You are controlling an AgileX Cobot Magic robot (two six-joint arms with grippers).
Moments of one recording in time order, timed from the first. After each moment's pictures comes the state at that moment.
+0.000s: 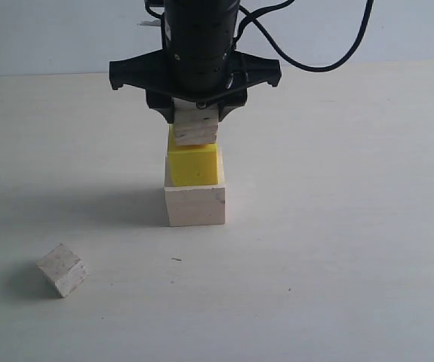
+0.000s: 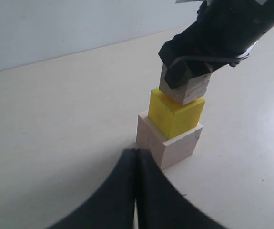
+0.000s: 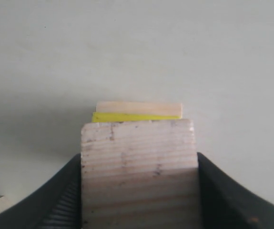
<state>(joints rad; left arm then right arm) -0.50 0.60 -0.52 -0.18 0.43 0.14 0.82 1.96 -1.72 -0.23 1.10 0.83</state>
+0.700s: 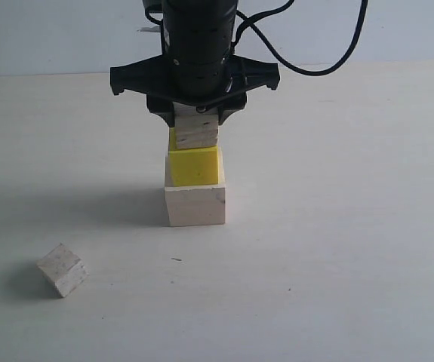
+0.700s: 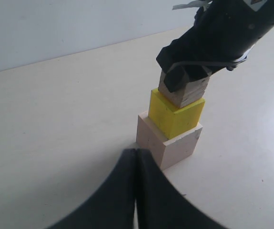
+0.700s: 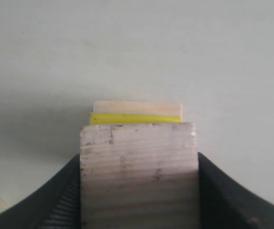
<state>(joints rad) -0.50 0.60 -0.52 -0.18 0.43 0.14 0.82 1.97 -1.73 -0.24 1.10 0.83</state>
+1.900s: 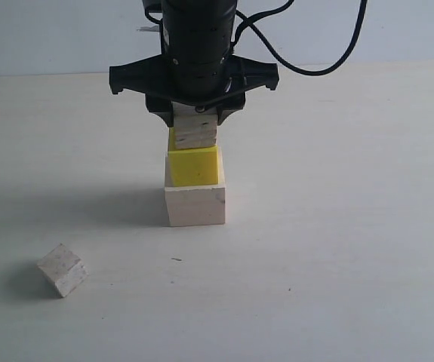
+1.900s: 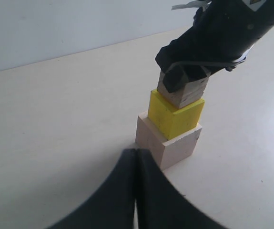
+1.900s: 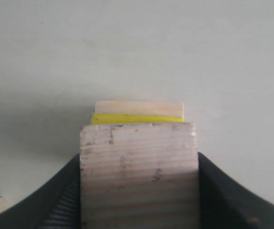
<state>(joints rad) -0.50 0.60 -0.52 -0.19 0.43 0.14 0.82 1.98 -1.73 -0.23 1.10 0.83</state>
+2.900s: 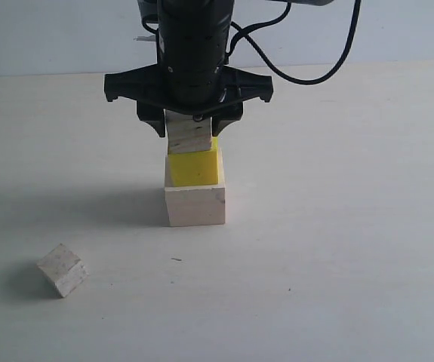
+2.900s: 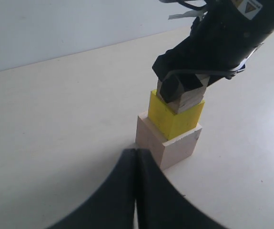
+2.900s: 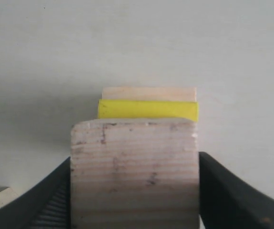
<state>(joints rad) -0.50 0.60 -0.52 -0.19 0.43 0.14 0.82 1.99 -1.73 -0.18 1.11 0.84</state>
